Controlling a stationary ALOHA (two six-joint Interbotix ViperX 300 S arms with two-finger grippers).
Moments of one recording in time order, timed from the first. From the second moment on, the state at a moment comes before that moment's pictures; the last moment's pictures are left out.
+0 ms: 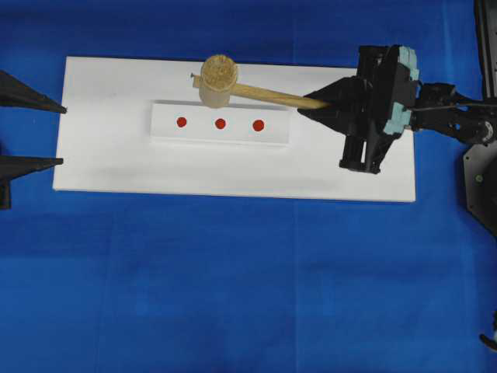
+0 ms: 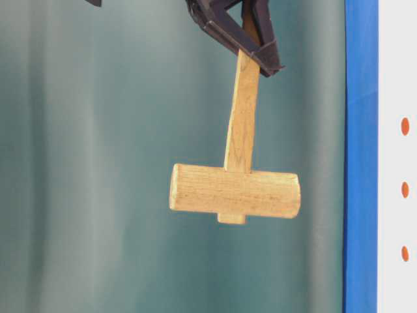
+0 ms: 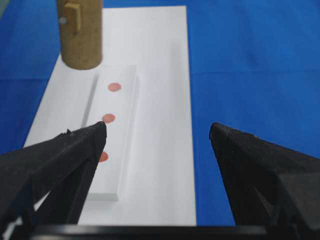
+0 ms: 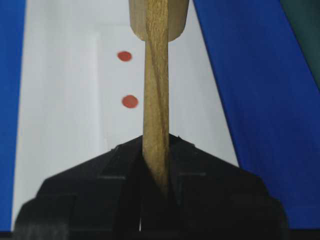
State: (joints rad) left arm 0.04 -1.11 1.24 -0.02 0.10 0.08; right arm -0.09 -0.37 0.94 0.85 -0.24 -0.79
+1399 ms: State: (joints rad) left arm 0.04 -1.11 1.24 -0.02 0.10 0.08; right arm -0.09 -0.65 1.12 0.91 -0.22 -0.78
